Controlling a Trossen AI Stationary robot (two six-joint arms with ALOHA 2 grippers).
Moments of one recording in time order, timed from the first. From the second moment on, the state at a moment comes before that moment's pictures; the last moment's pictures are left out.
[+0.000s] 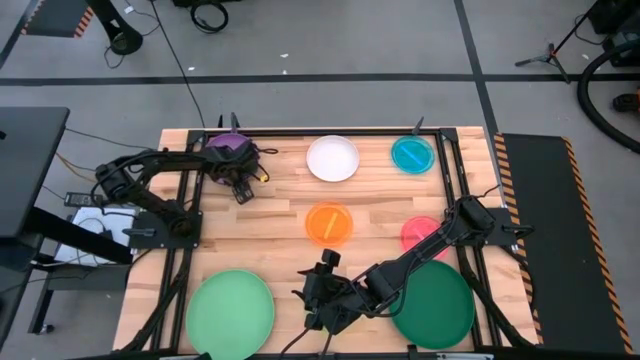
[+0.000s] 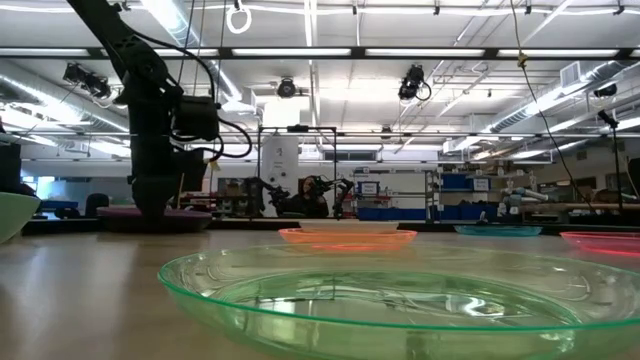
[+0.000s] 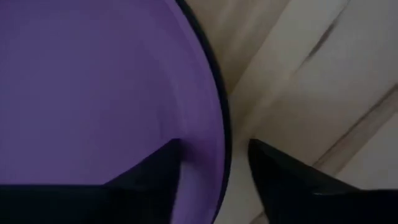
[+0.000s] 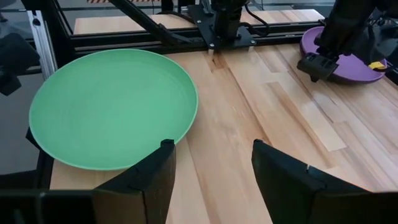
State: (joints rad) left arm 0.69 1.49 0.65 -0.53 -0.23 0.19; right arm 0.57 2.08 1.79 -0.45 0.73 0.48
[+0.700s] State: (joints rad) left arm 0.44 1.39 0.69 -0.61 -0.53 0.21; right arm 0.57 2.08 1.79 -0.27 0.90 0.27
